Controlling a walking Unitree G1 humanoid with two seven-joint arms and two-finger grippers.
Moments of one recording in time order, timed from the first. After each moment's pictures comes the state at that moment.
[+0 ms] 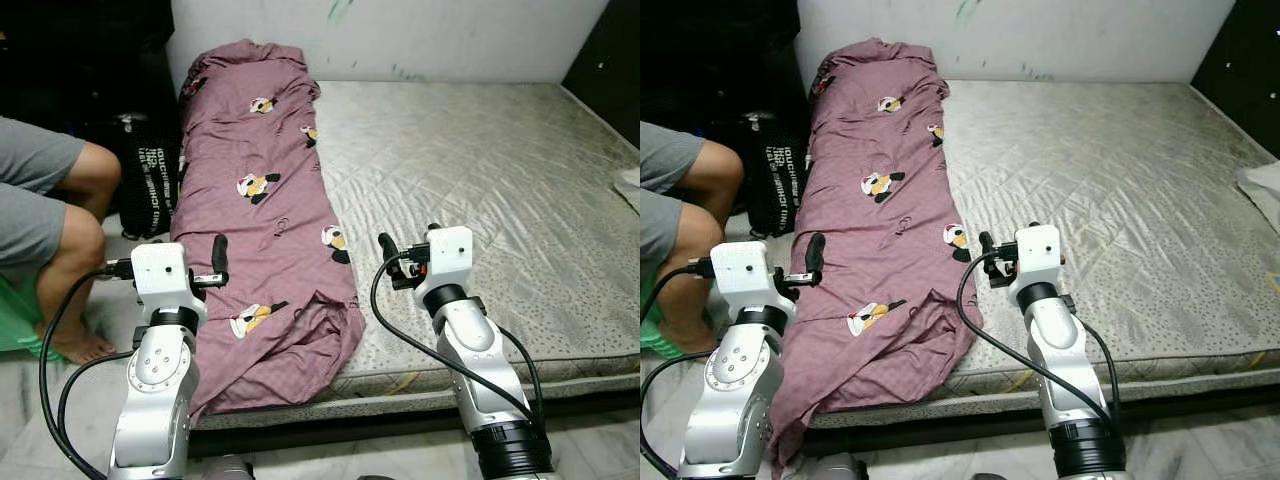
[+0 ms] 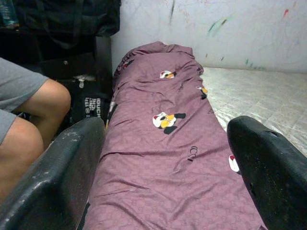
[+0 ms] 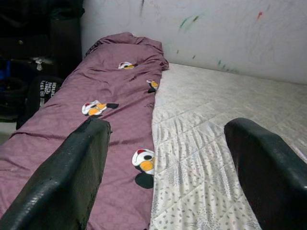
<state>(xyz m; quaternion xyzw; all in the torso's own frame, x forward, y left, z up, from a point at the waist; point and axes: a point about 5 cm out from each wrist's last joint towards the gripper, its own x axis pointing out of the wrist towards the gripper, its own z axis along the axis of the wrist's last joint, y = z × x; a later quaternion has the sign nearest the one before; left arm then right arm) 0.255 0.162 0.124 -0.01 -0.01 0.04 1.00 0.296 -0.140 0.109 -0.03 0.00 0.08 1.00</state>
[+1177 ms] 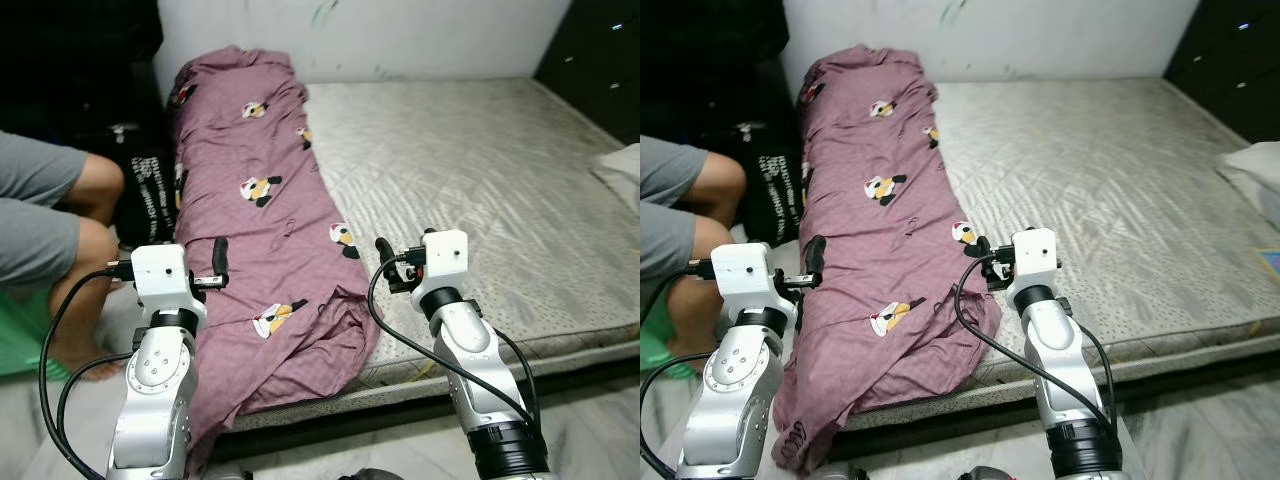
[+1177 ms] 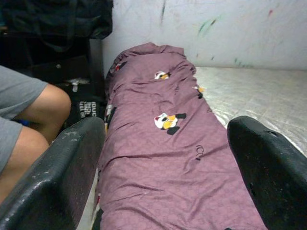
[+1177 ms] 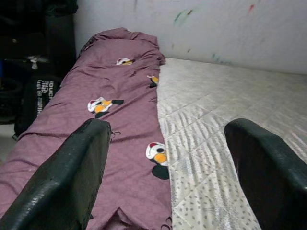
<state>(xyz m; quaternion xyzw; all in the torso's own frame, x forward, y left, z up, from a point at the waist) 0.254 0.161 0.121 -0.01 -0.01 0.04 1.00 0.296 -0.140 0.105 -0.03 0.01 0.08 1.00</state>
